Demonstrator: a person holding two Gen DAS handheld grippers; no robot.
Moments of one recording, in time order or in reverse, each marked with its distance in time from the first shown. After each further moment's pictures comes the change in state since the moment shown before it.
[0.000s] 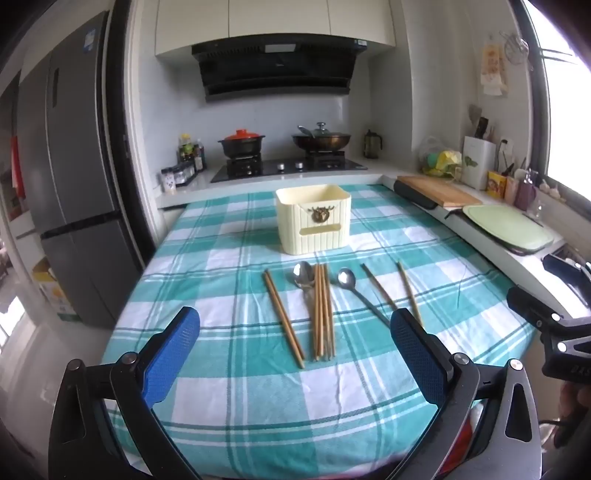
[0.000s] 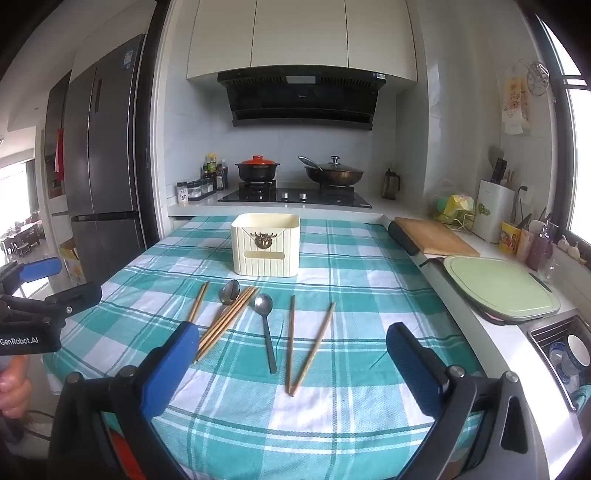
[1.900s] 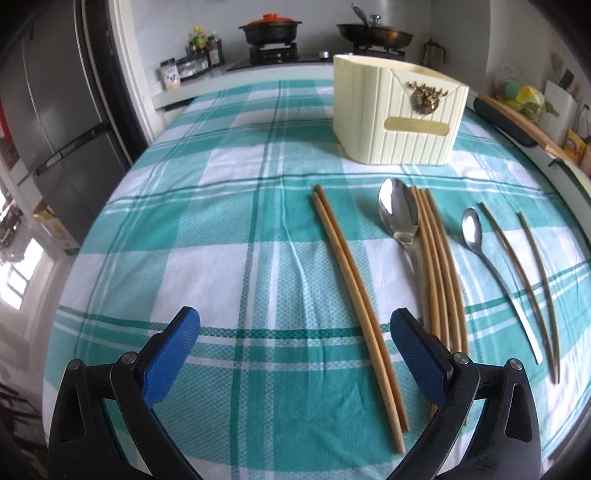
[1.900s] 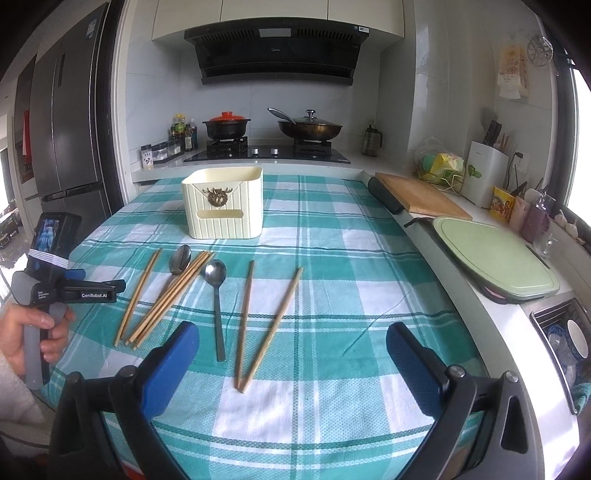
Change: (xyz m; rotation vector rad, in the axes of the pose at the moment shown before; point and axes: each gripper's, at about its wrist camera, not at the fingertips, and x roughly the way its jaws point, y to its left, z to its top) left arm 0.246 0.055 -0.023 -0.075 0.396 0.112; right arm 0.075 -0.041 -0.008 0.038 0.175 -0.077
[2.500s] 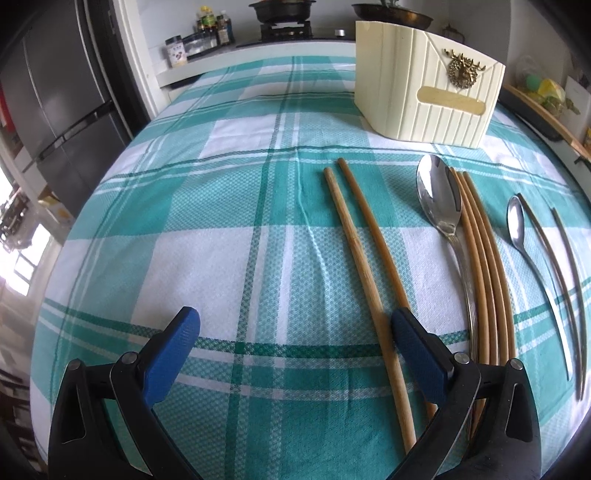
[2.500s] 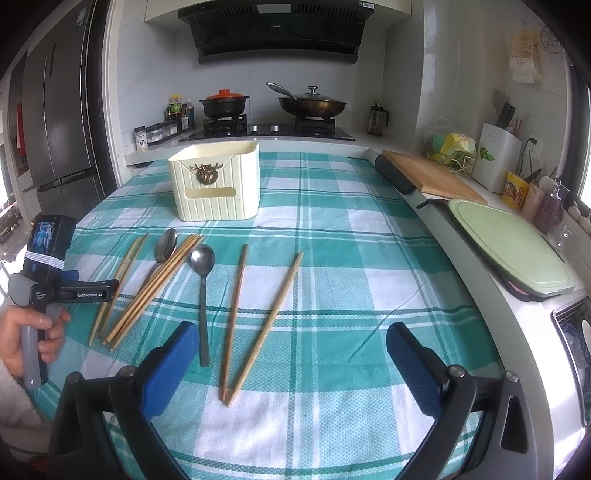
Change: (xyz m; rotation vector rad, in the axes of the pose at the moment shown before) left arm 0.037 0.008 -0.001 -0.029 0.064 0.033; right arm 0.063 -0.004 0.002 0.001 0.085 0.026
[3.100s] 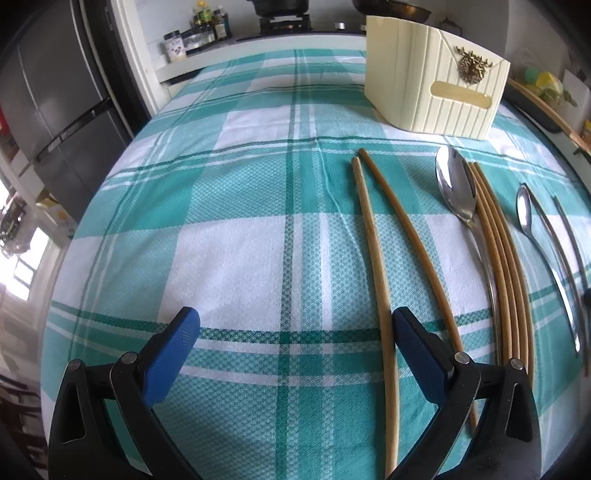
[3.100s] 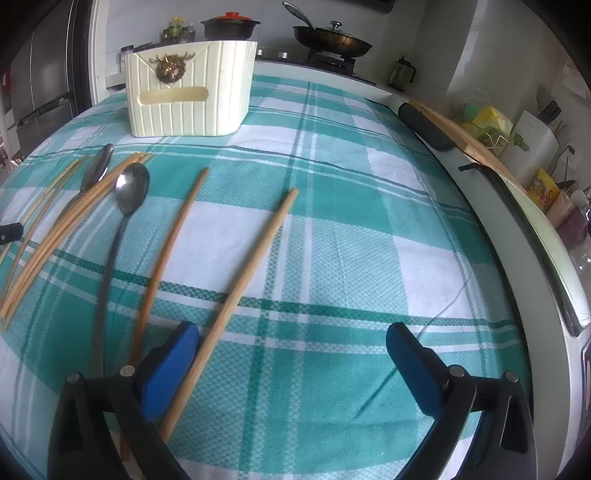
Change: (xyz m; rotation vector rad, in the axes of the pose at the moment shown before) left arm 0.003 0.023 -0.001 0.055 0.023 -0.009; right arm 0.117 -0.003 -0.006 -0.163 0.232 -0.100
